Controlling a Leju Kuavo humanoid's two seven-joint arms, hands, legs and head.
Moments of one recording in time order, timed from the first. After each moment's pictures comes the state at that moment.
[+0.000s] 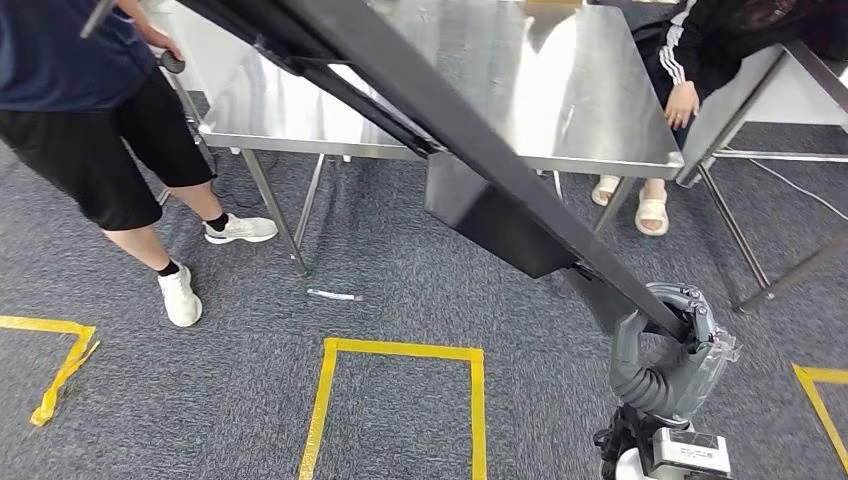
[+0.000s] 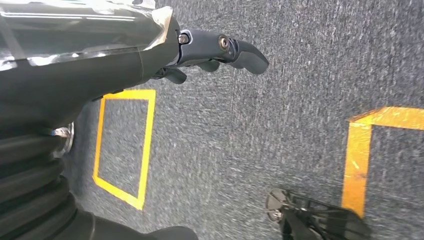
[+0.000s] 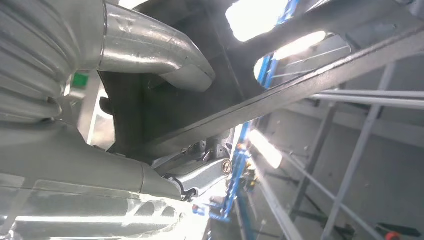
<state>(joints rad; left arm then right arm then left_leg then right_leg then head) -0.09 -0.16 1.19 -0.20 -1.15 0.27 -0.15 0.07 0.05 0.11 -1.83 0.27 -0.47 -0.61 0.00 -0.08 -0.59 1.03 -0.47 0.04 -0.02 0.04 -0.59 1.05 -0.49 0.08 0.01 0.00</state>
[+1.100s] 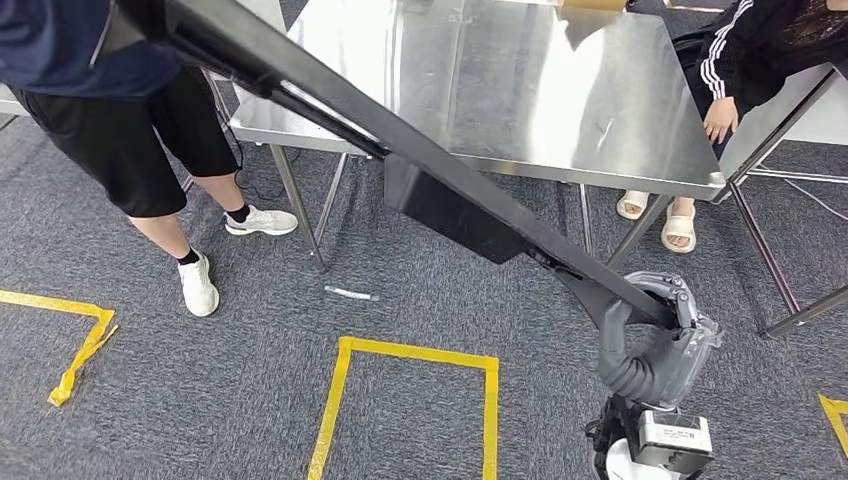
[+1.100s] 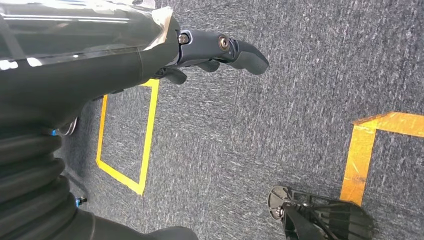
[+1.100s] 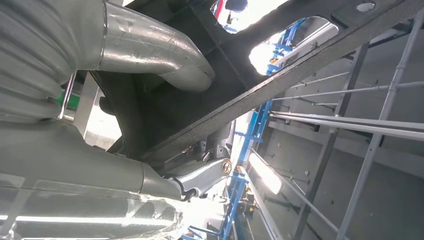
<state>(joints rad) -0.09 -0.16 1.19 -0.20 -1.14 0.26 -0.15 0.05 0.05 0.13 -1.82 0.29 -0.47 -0.58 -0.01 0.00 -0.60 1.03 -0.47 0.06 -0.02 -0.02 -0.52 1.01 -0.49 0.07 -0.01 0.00</state>
